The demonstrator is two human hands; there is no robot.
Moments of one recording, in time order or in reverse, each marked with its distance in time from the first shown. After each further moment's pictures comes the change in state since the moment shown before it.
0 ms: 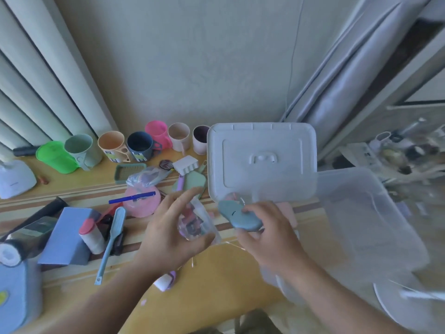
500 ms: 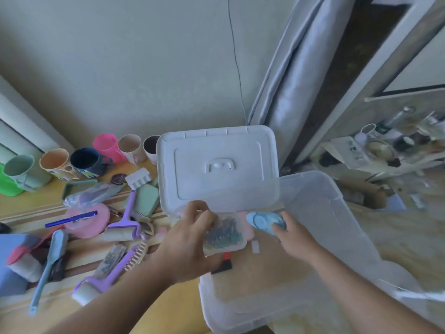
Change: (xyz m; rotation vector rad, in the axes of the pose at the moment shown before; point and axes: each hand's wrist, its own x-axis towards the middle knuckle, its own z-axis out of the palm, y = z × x) left_hand 0.073 0.093 0.164 0.239 -0.246 0.196; right_hand 0.031 0.246 -0.132 0.011 -0.176 0.534
